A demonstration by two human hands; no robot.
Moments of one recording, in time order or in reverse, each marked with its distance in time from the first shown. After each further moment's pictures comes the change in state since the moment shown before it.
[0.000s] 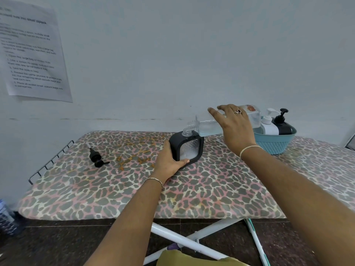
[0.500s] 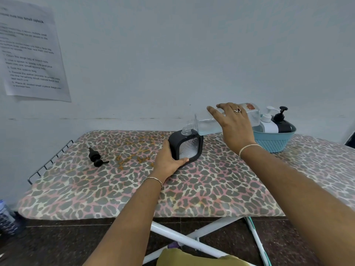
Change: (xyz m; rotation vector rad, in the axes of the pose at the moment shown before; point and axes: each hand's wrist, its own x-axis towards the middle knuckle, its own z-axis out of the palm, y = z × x) left_hand 0.002 -0.004 0.001 0.015 0.003 -0.002; right_hand -0.001 0.000 0.001 -0.004 0.013 -0.002
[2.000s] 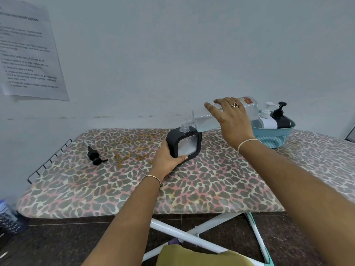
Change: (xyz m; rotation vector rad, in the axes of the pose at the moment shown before) left_hand 0.002 -0.006 0.003 -0.005 -0.024 -0.075; right_hand 0.002 0.001 -0.004 -0.037 -0.001 -0.039
